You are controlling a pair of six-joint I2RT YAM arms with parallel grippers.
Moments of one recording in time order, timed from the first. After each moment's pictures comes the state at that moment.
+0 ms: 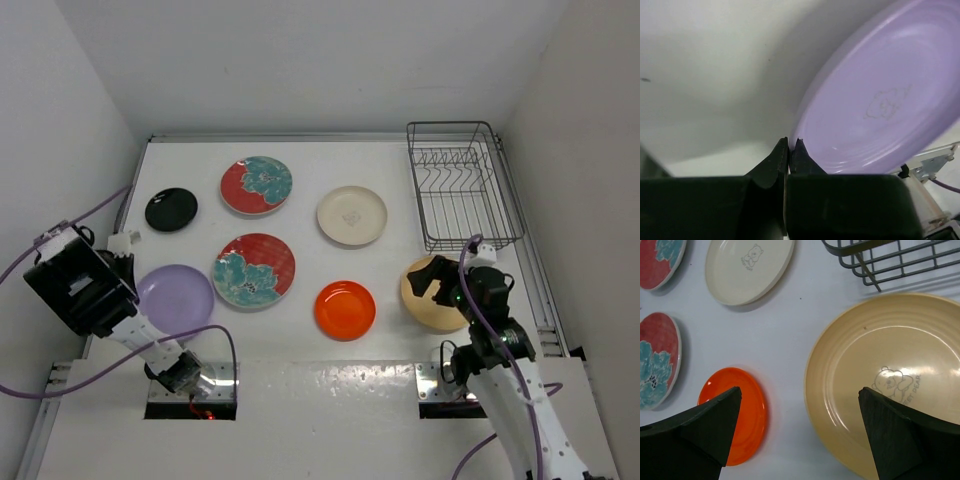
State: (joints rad) left arm 0.83 1.72 1.08 -1.00 0.23 0.80; right arm 0.17 0.31 0.26 -0.44 -0.06 0.49
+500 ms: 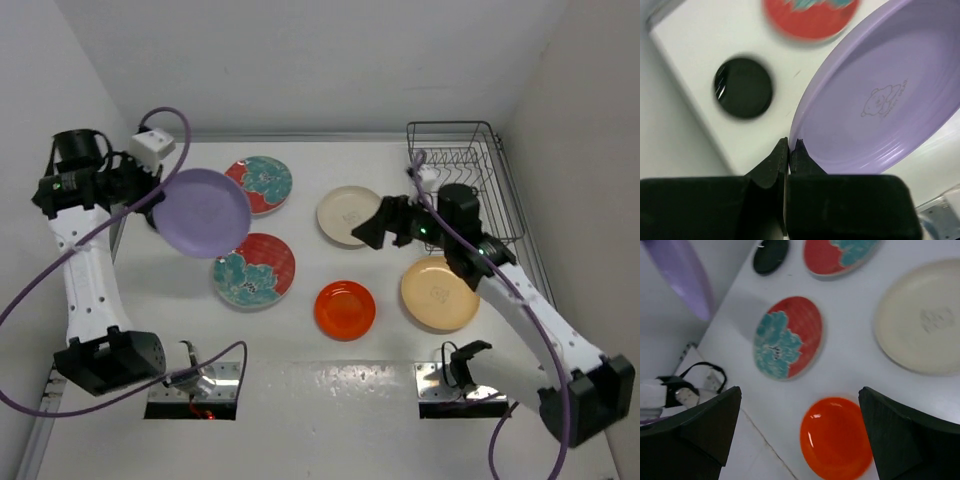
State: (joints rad) left arm 0.44 1.29 1.59 -1.15 0.53 0.80; right arm 0.36 0.96 0.78 -0.22 -0.41 0.42
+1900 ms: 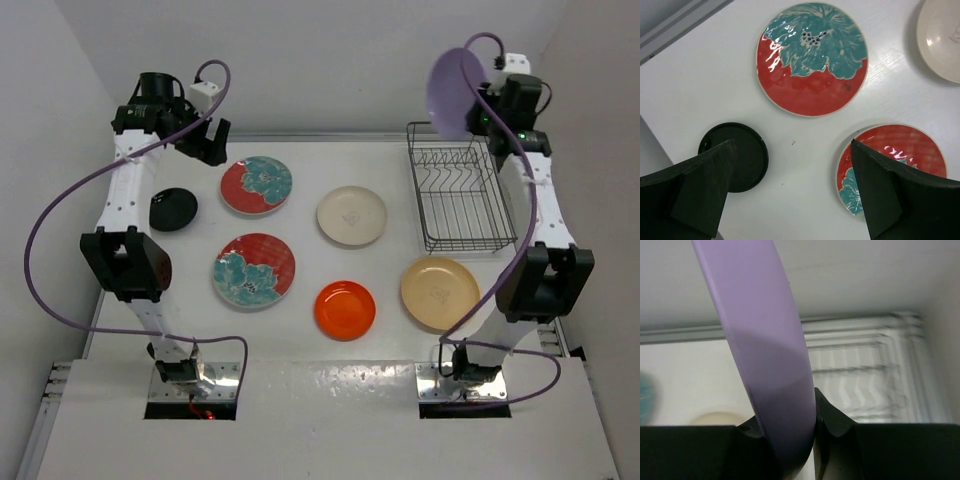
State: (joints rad) left arm 0.04 1.83 2.04 -1.01 0.35 0.44; right arm -0.03 1.69 1.66 -0.30 -0.10 0.10
